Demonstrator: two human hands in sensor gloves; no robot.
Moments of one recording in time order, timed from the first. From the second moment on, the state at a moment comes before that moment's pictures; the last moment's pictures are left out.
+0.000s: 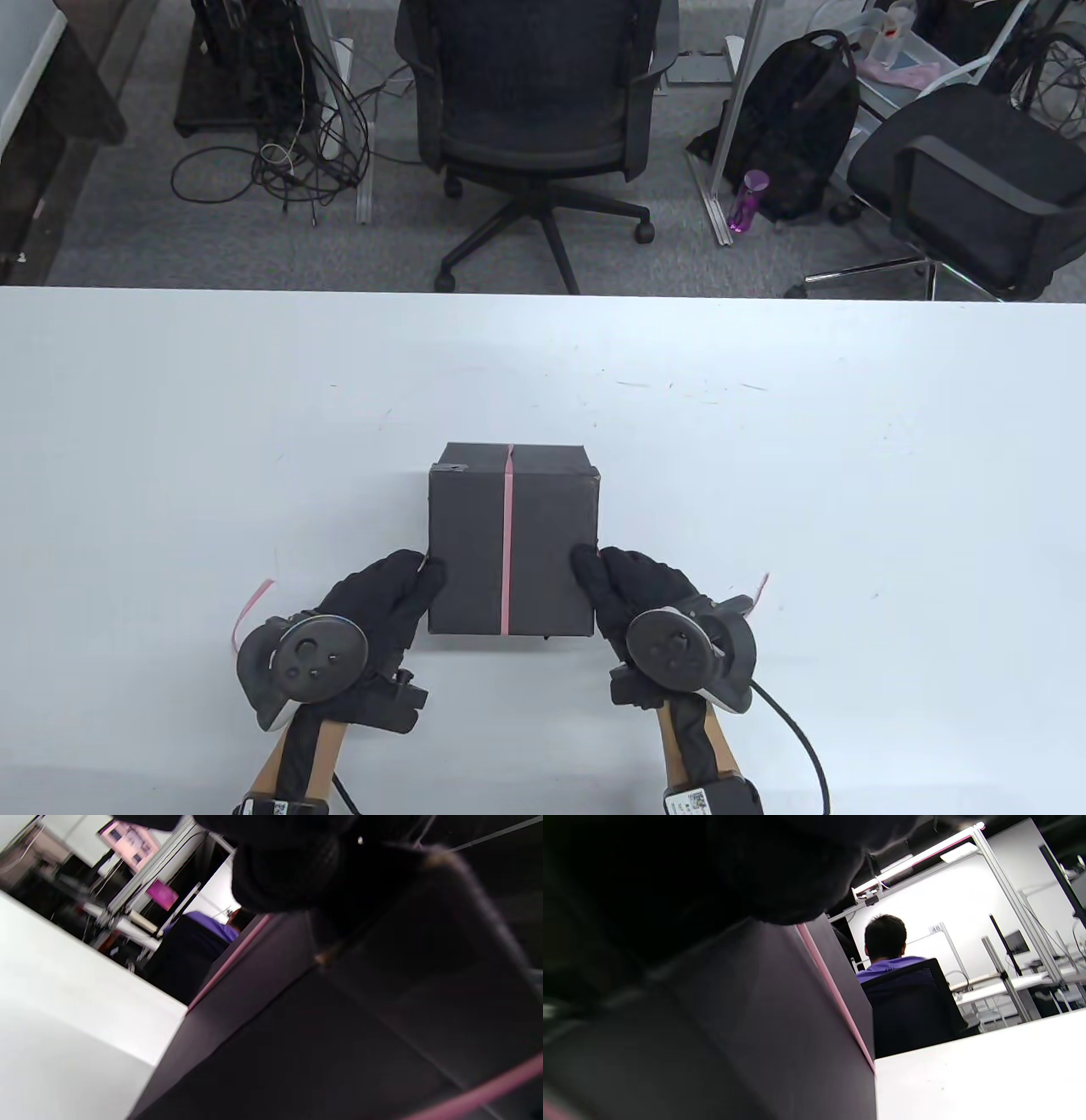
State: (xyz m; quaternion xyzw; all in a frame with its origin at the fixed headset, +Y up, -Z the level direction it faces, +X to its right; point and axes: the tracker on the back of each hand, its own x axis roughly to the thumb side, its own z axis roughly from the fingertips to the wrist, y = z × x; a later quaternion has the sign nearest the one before) left_hand -0.189 -0.692 -0.139 0.14 -0.08 0.36 0.92; right_hand 0.112 -0.670 -0.167 0.17 -0.17 0.94 0.26
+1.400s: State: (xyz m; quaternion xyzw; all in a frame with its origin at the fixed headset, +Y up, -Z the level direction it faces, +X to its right) left_hand -0.185 -0.699 -0.145 -0.04 -0.01 0.33 0.94; right_hand 0.122 -0.673 -0.178 0.11 0.04 0.96 0.24
